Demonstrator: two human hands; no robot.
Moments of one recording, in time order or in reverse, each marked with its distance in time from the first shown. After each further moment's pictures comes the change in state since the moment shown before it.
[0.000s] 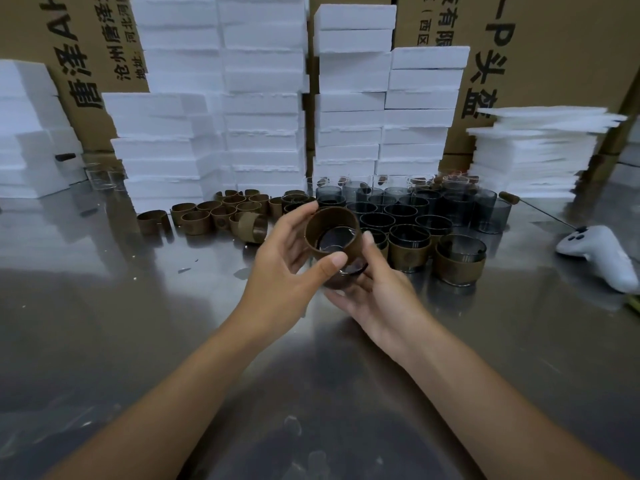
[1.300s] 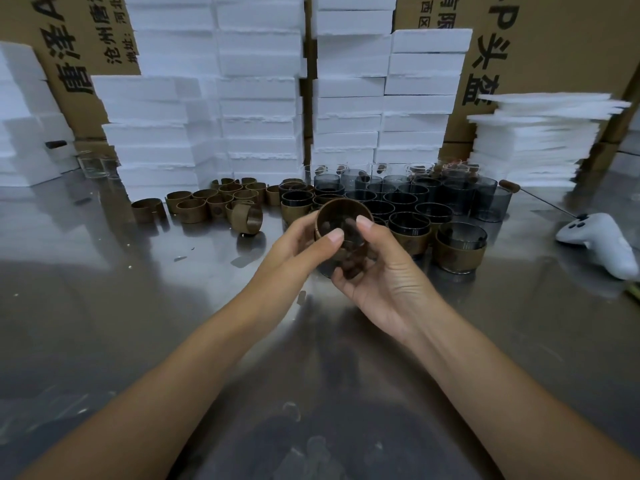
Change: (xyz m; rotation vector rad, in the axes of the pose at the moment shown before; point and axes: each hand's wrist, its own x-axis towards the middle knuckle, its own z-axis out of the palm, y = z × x) left_hand 0.001 -0.008 0.000 -0.084 -0.131 -0.254; right_hand -0.010 -0.011 0.008 0.152 -0.157 0.005
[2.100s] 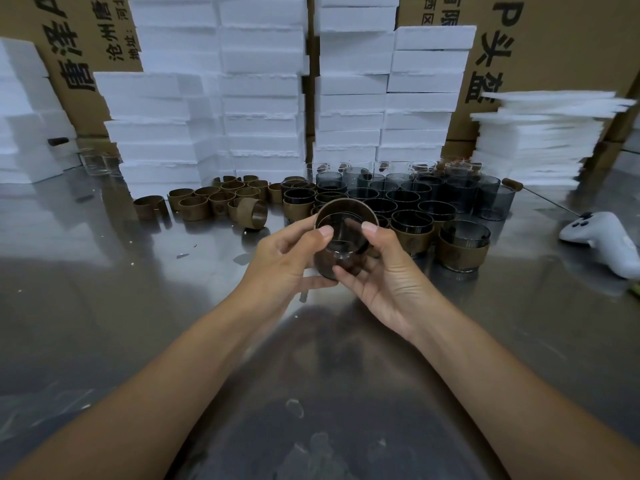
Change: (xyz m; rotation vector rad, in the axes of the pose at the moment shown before) left_hand -0.001 -0.001 -0.006 -0.152 0.035 -0.071; right_hand 0.005 0.003 -0.009 -0.091 0.026 0.006
